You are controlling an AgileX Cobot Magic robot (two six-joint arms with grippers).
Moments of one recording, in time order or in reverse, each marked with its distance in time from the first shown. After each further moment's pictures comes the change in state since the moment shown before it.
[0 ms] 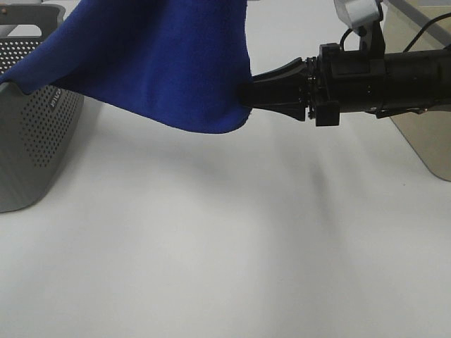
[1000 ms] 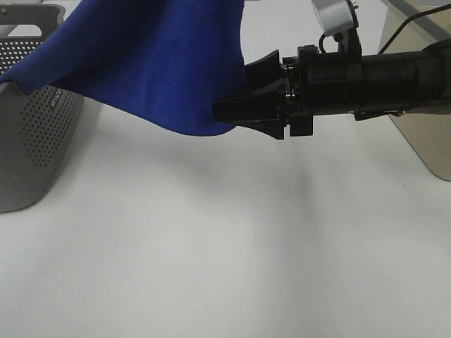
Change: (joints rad) left arm 0.000 0.000 0.000 0.000 0.000 0.000; right arm 0.079 0.000 0.000 0.058 -0.054 -0.092
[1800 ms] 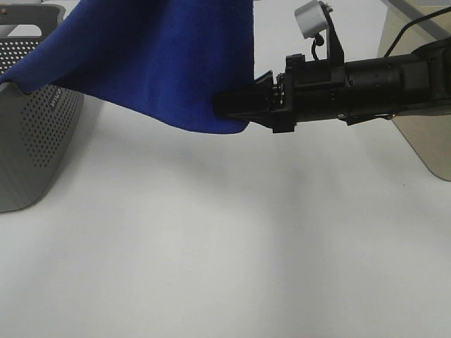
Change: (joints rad) left arm 0.000 0.000 0.000 -0.004 0.000 -0.038; right arm 0.033 0.000 0.000 0.003 -0.123 0.154
